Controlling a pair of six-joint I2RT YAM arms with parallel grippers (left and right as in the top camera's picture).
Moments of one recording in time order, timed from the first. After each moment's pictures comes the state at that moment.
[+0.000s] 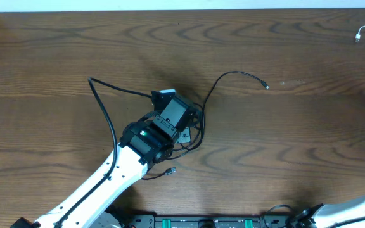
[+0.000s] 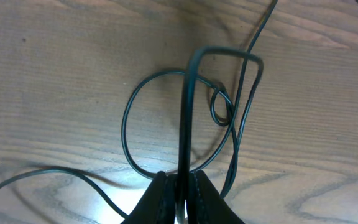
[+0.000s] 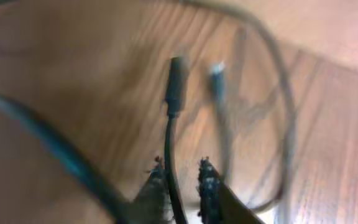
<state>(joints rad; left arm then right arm) -0.69 1.29 1.03 -0.84 -0.23 -0.76 -0.90 1.87 1.16 -0.18 0.27 0.16</state>
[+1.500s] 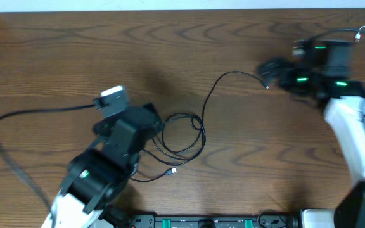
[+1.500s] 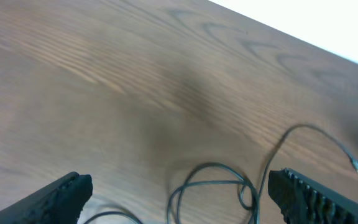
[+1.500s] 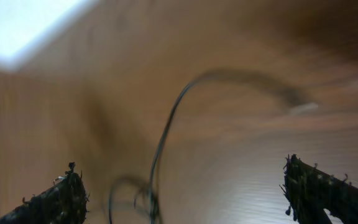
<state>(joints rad) -0.58 0.92 1.03 -0.90 -0.51 -0.78 0.06 1.57 1.16 -0.52 -0.49 0.38</state>
